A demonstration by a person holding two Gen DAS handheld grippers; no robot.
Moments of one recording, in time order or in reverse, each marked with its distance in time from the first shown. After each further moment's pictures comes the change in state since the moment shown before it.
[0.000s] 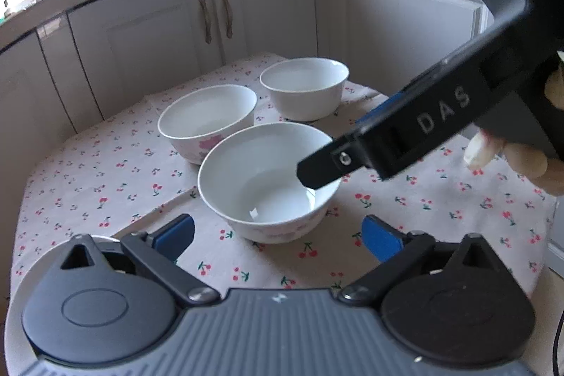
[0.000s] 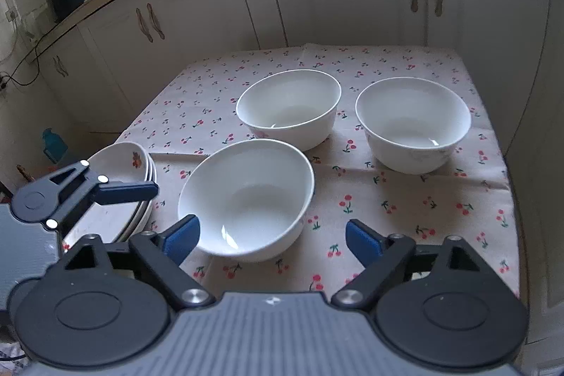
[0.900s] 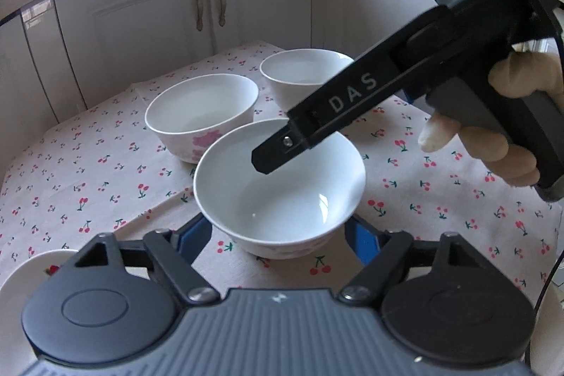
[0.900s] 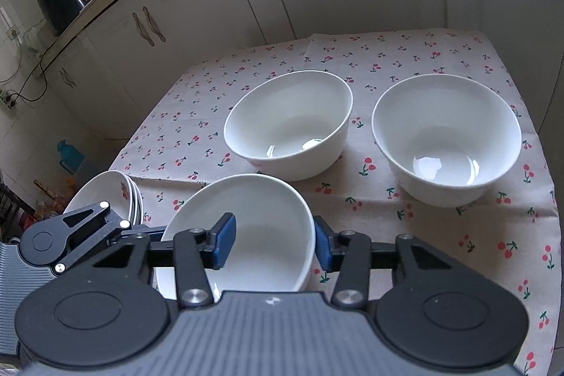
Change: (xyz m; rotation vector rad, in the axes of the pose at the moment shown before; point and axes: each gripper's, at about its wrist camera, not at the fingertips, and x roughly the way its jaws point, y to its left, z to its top) left arm 0.024 0.012 0.003 -0.023 0.018 -0.058; right arm 0.050 -0.019 0.031 0.064 0.039 0.086
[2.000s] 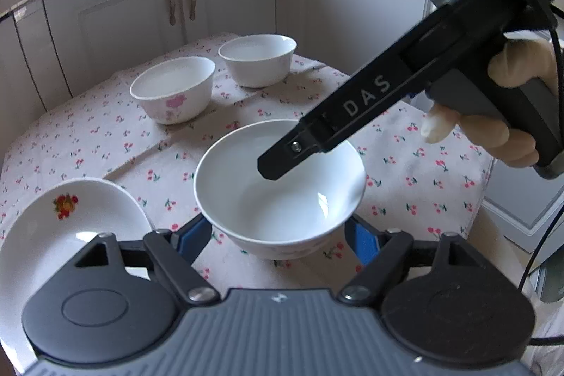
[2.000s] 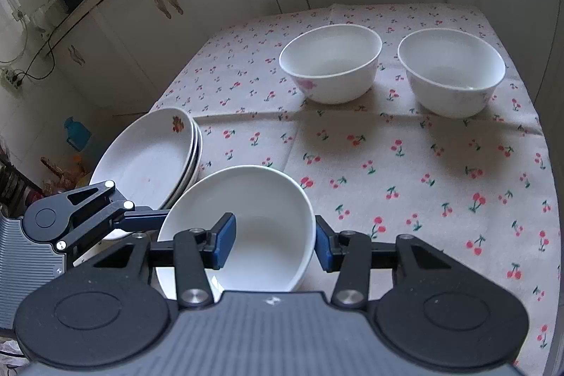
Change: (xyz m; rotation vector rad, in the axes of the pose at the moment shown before) left arm -0.068 -0.027 -0.039 0.041 0.037 -0.080; right arm -0.050 0.053 -0.059 -0.003 0.073 -0.009
